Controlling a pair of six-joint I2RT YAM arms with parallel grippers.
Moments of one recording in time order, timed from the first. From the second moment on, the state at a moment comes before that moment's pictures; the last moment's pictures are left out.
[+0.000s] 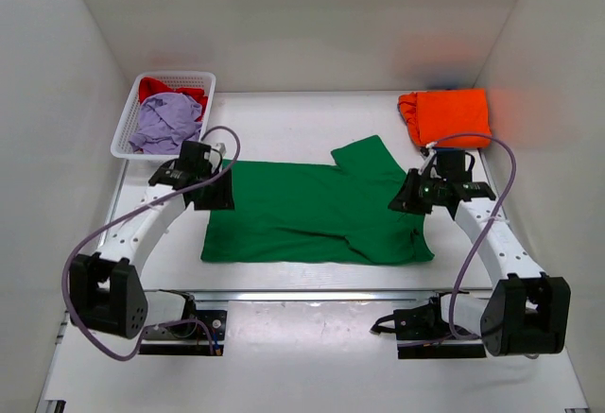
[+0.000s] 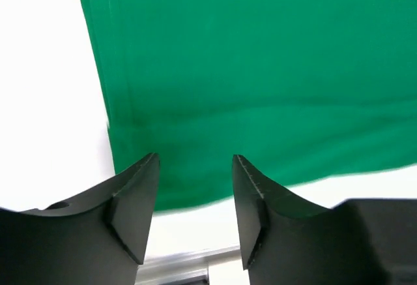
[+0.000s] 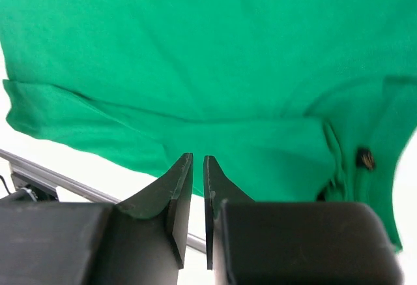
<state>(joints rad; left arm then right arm) -0.22 1.27 0.93 -0.72 0.10 -0.22 0.04 1.16 0.81 -0.60 -0.42 0.34</state>
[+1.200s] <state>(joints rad) -0.11 2.06 1.45 -0.41 -0.07 -0.16 0.06 1.84 1.29 -0.45 -0.42 0.26</state>
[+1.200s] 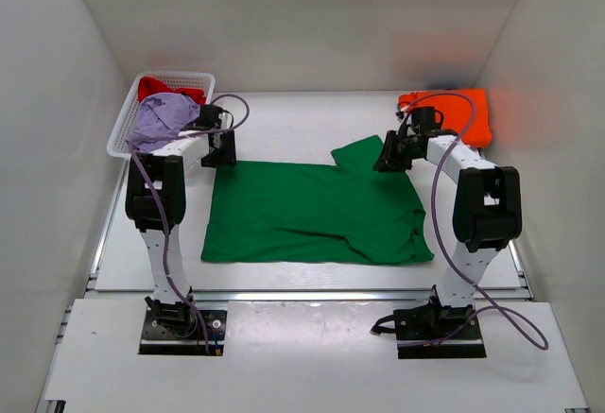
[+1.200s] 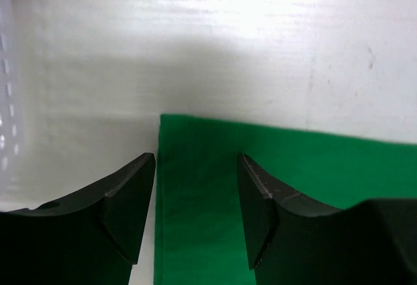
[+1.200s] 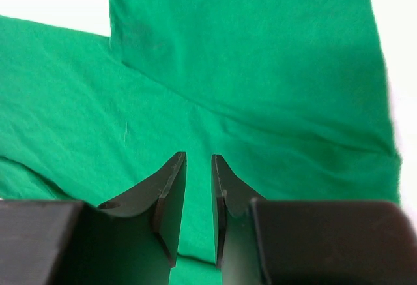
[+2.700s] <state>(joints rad) -0.12 2.12 1.54 -0.46 -0.06 -0.16 0.04 2.31 1.91 -0.73 -0.28 0.13</state>
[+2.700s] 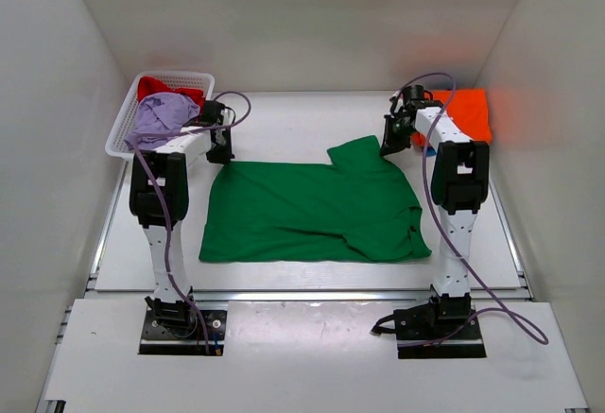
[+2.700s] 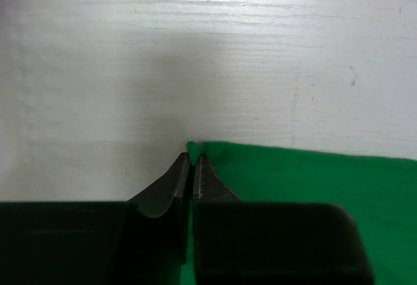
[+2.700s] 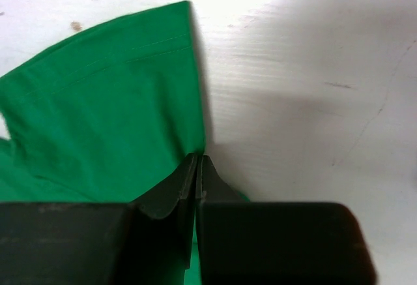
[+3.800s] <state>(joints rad) -0.09 1.48 0.92 -0.42 -0.01 -0.13 -0.06 1.31 0.95 -0.61 -0.47 0.13</state>
